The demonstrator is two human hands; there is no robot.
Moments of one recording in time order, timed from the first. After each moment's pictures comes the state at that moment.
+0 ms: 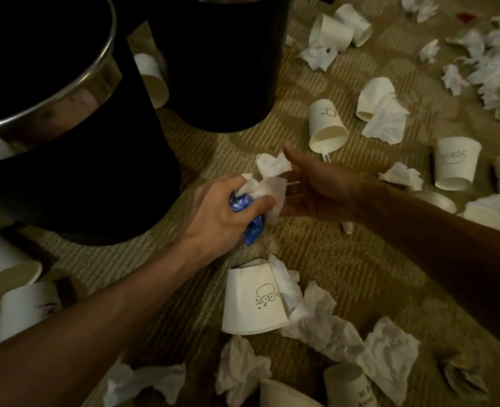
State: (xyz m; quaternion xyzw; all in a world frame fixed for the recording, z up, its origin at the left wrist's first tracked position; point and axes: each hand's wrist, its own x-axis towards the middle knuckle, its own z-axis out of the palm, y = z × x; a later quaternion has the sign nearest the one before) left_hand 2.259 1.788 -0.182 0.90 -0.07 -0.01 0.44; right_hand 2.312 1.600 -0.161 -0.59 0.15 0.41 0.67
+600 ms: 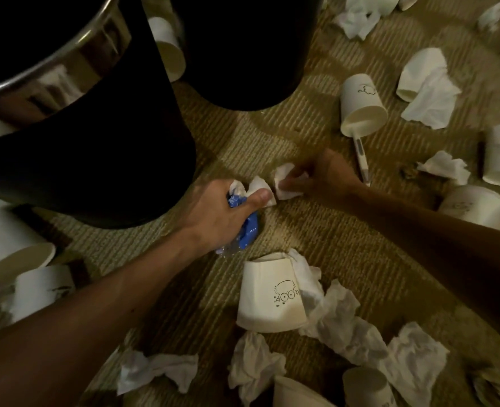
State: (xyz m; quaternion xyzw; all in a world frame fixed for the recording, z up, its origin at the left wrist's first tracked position) left_hand 2.261 1.821 -0.219 0.90 0.04 -0.13 0.41; right_hand 2.326 1.617 -0.227 -0.91 -0.02 0.20 0.35
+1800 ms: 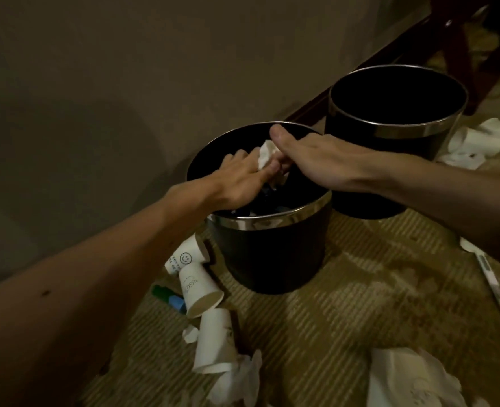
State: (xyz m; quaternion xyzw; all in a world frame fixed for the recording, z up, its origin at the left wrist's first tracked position) left_hand 2.313 1.986 -0.012 0.98 -0.03 -0.11 0.17; right_hand 2.338 1.817 0.014 -0.89 -0.28 0.16 0.31
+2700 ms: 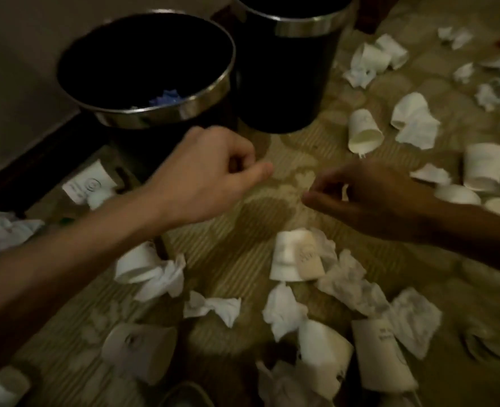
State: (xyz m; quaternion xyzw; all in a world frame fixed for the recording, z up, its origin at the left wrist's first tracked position) left_hand 2.190 1.896 -0.028 0.94 -0.15 0.02 0.30; right_hand 2.213 1.659 -0.053 -0.90 -0.31 0.08 0.29
